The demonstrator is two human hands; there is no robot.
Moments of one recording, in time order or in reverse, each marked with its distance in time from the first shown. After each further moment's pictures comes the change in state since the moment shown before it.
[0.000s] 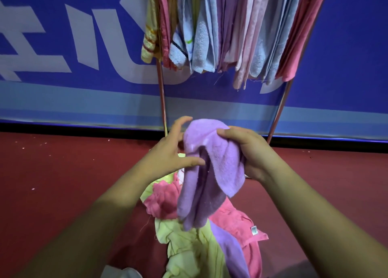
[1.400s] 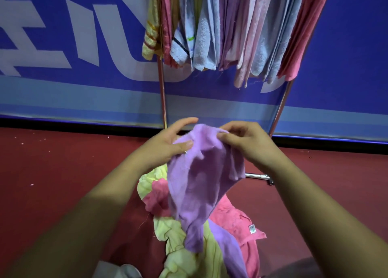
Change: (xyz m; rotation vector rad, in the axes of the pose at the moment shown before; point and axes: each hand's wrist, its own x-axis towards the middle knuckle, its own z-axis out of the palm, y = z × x) left_hand 0.002 -0.002 -0.011 -0.428 -0.106 -0.095; right_hand -0.001 -0.008 -0.011 -0.611 0.009 -0.310
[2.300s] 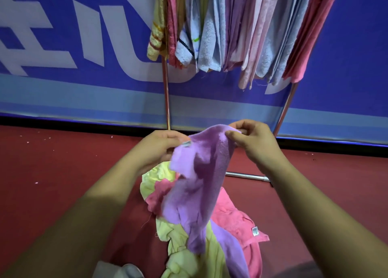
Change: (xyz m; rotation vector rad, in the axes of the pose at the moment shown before) left_hand -0.005 0.002 -0.010 -0.117 0.208 -0.251; right_hand 0.009 0.010 0.007 0.078 0.189 0.044
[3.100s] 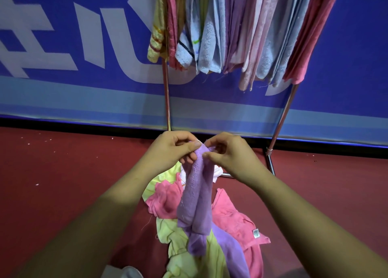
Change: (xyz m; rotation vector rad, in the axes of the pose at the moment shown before) left_hand -0.001 0.003 0.023 0.218 -0.012 0.267; right_hand -0.011 0.005 0.031 -0.452 -0.191 -0.238
